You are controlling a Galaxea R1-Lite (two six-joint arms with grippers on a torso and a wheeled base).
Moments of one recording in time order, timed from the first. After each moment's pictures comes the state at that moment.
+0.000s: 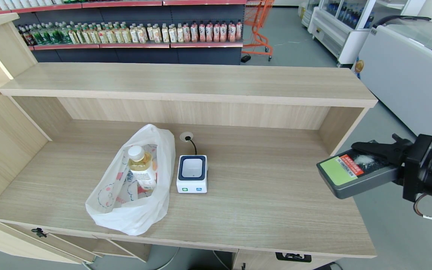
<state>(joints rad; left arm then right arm) 0.00 0.00 0.00 0.00 0.00 0.00 0.18 1.23 -0.57 -0.50 0.36 0.91</state>
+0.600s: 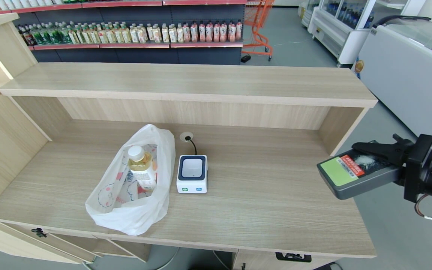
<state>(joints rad) 0.00 0.00 0.00 0.00 0.00 0.00 0.18 1.22 -0.57 -0.48 0.36 0.91</state>
